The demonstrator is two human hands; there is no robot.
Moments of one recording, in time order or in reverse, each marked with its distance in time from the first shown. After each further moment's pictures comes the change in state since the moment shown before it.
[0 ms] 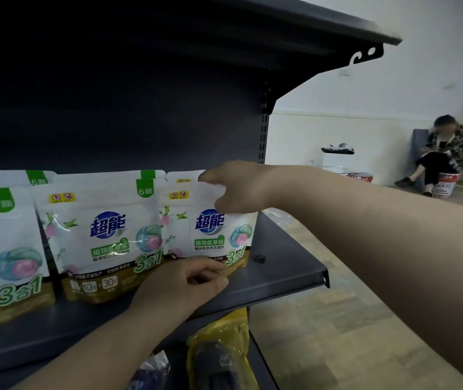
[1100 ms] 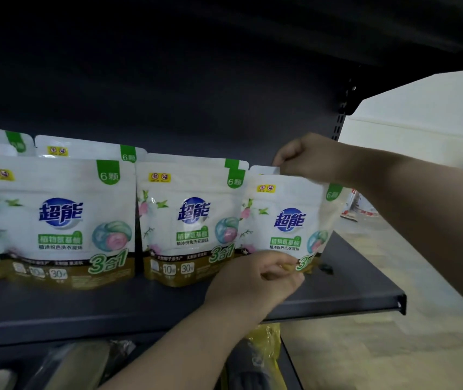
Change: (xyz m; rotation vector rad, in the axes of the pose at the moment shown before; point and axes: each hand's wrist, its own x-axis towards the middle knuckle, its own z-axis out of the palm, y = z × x) left_hand -0.003 -0.003 -0.008 -0.248 -0.047 0.010; right_hand 0.065 0.003 -0.004 0.272 0.193 0.138
